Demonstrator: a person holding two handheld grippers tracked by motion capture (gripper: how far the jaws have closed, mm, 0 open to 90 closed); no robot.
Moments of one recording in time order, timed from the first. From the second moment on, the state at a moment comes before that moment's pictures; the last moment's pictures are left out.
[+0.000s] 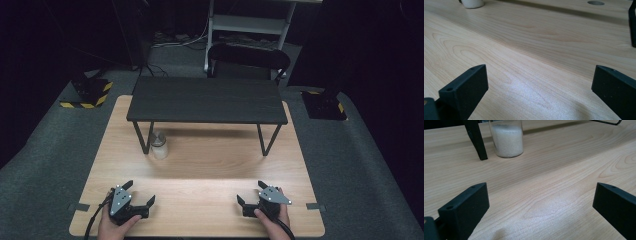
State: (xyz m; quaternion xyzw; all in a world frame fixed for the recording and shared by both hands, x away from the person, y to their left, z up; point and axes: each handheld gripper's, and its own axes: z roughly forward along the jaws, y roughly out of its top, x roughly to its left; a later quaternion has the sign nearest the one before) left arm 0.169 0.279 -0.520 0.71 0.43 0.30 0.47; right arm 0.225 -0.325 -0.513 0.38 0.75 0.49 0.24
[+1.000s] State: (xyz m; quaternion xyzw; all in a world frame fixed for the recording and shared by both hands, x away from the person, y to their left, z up) left arm 0.182 0.263 -0.513 0.68 0.43 0.31 0.51; right arm 0.223 -0.327 -0.514 0.38 0.75 0.49 0.24
